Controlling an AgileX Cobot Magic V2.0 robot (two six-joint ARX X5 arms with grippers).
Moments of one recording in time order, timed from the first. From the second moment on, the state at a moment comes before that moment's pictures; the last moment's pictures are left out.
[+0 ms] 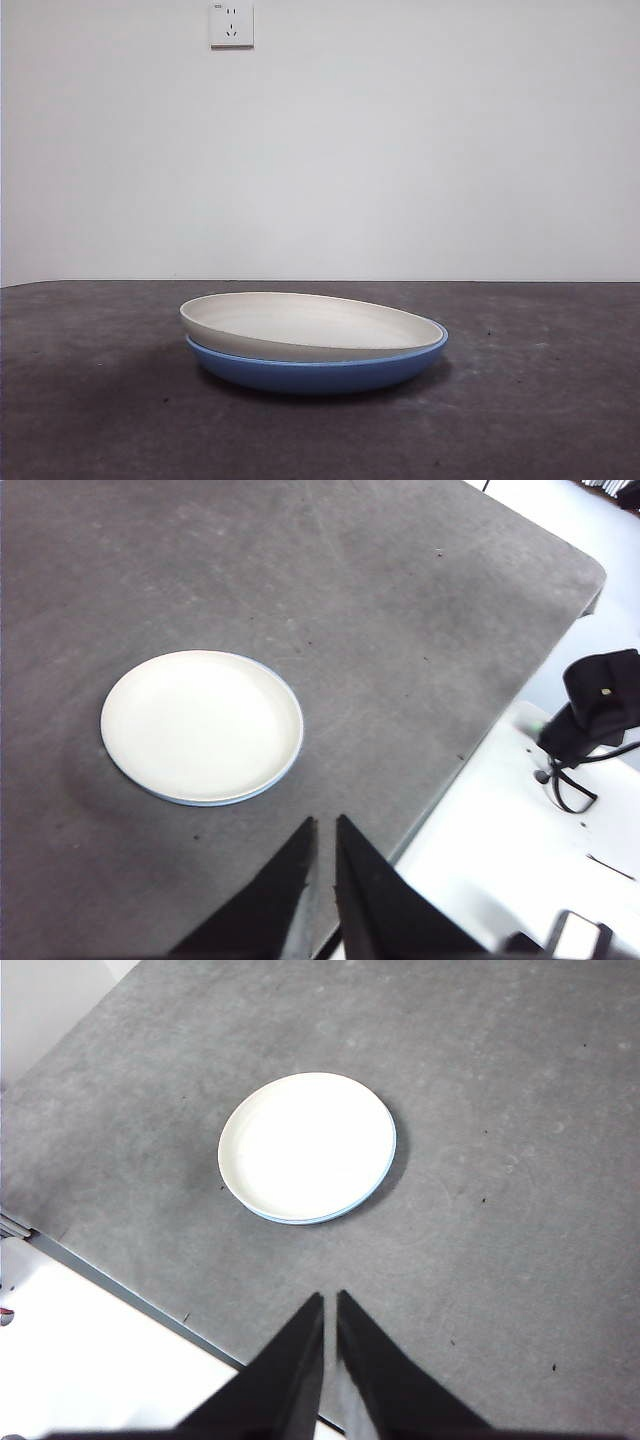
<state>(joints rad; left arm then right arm) -0.63 0.72 1.34 -1.19 0.31 0.01 0.57 0.56 1.30 -1.34 -0.10 0.27</state>
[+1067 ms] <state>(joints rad) -0.04 0.00 0.08 -0.26 0.08 -0.01 0.57 0.56 1.30 -1.34 -0.10 0.27</state>
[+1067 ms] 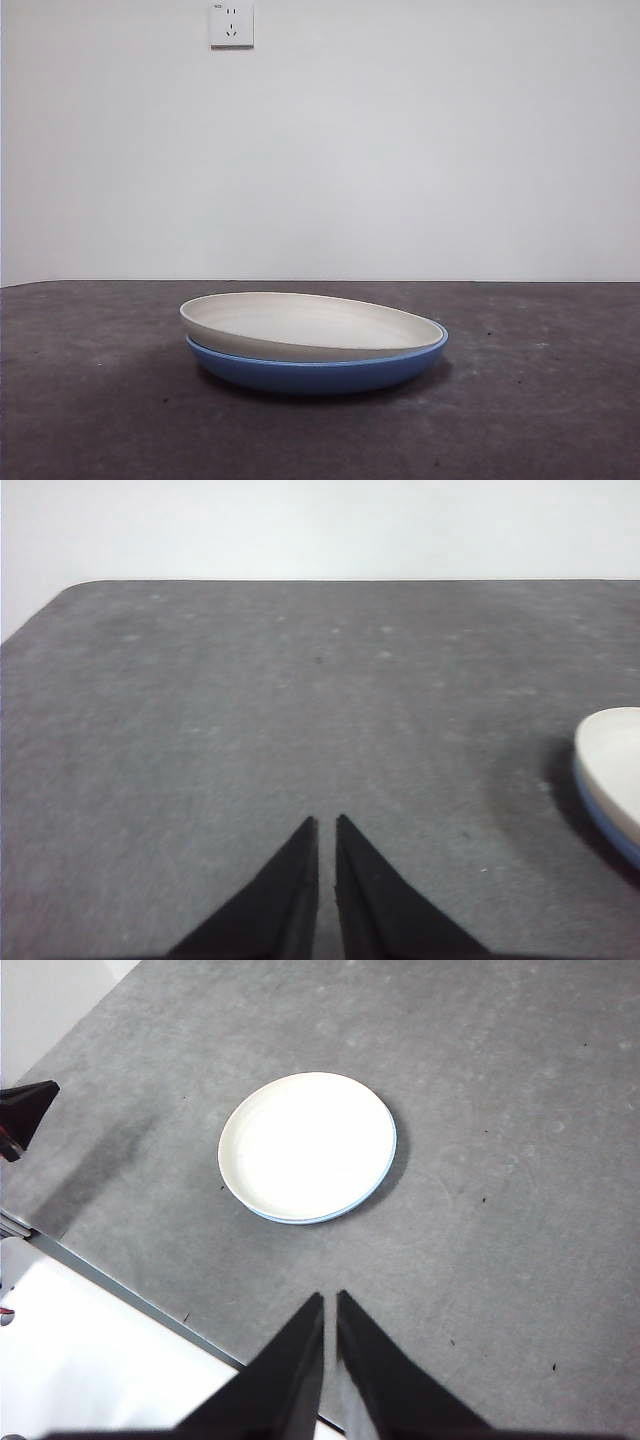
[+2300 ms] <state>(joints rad) -0.04 0.00 0.03 -0.18 0.05 -0.02 0.54 0.56 1.30 -1.34 -0.08 0.23</state>
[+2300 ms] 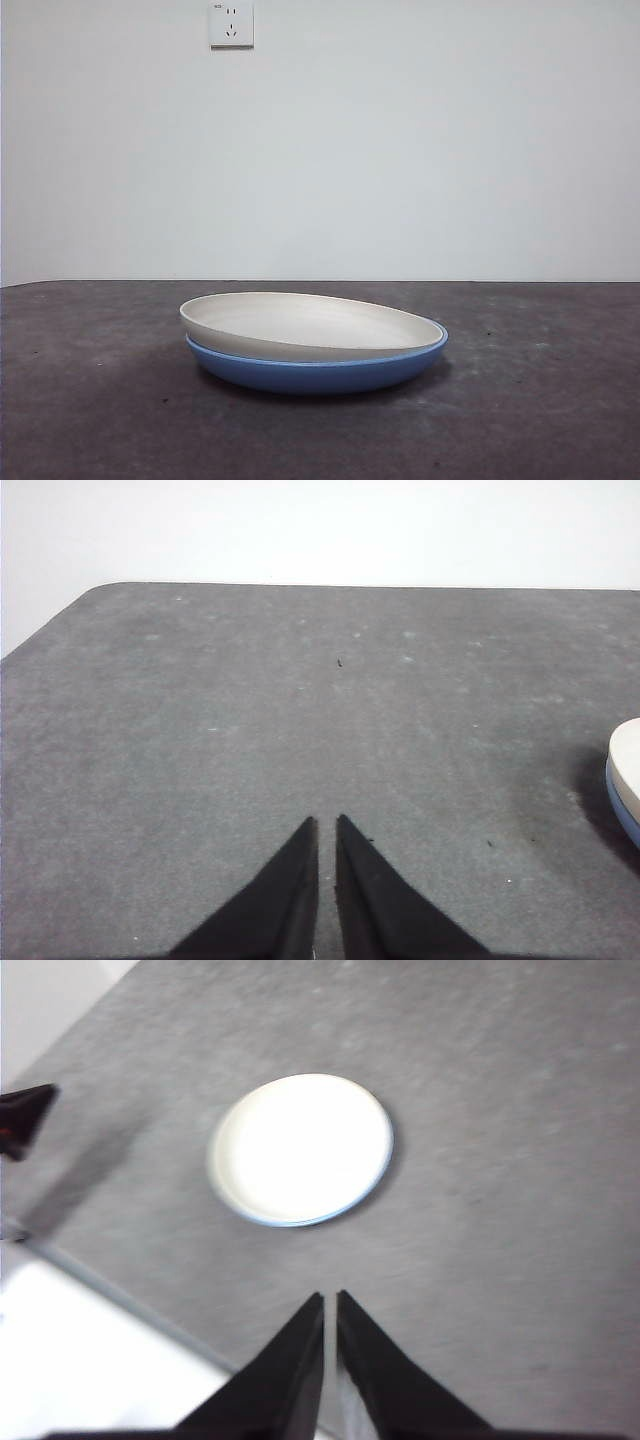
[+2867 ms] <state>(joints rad) -0.04 0.00 0.03 -0.18 0.05 -0.02 0.08 0.13 0.18 -0.13 -0.07 -0.05</state>
